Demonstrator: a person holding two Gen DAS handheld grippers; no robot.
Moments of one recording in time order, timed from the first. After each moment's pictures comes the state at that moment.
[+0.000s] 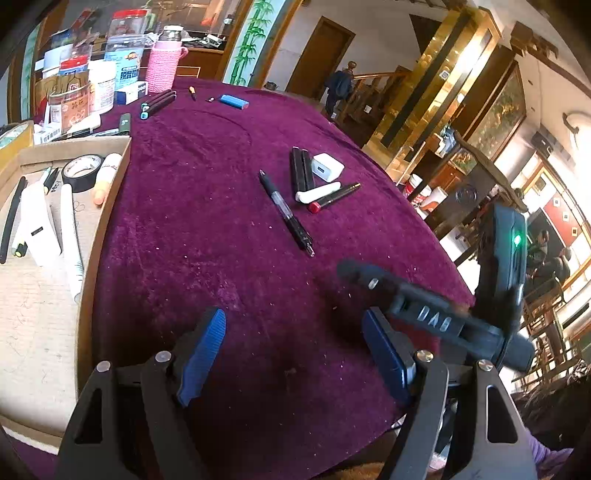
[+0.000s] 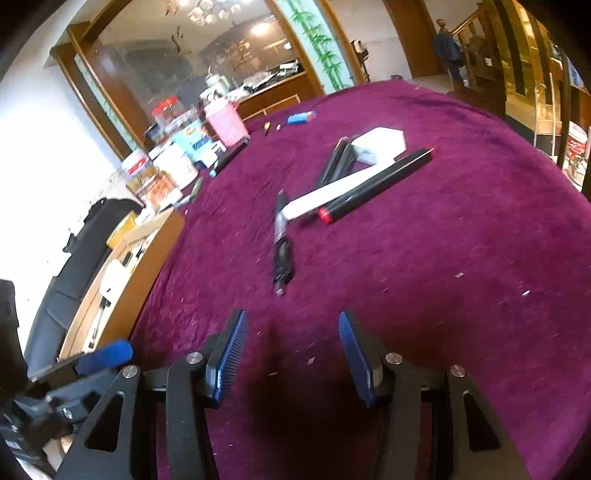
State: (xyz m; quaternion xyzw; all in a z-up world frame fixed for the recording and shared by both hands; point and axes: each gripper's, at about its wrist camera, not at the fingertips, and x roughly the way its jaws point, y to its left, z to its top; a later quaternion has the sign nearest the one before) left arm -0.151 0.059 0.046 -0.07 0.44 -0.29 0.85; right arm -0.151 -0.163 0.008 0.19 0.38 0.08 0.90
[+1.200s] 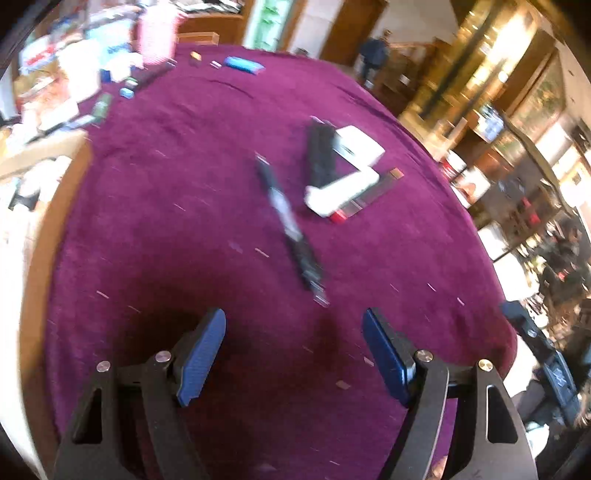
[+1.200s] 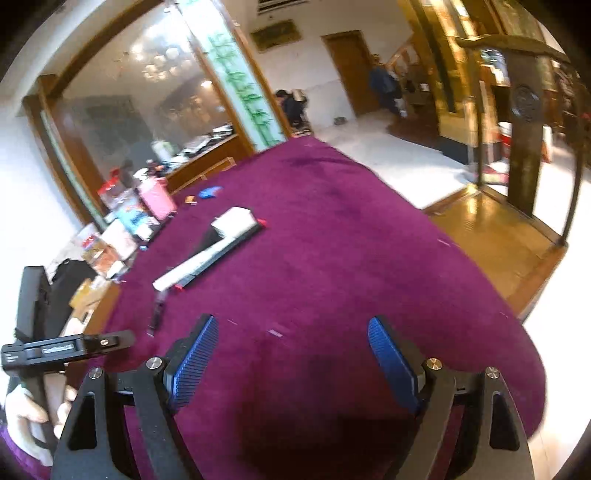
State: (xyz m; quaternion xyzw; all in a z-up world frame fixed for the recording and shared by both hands) left arm -0.075 -0.001 0.026 -0.04 0.50 -0.21 0.84; right arm -0.218 -0.305 0.020 0.22 0.30 -0.02 0.93
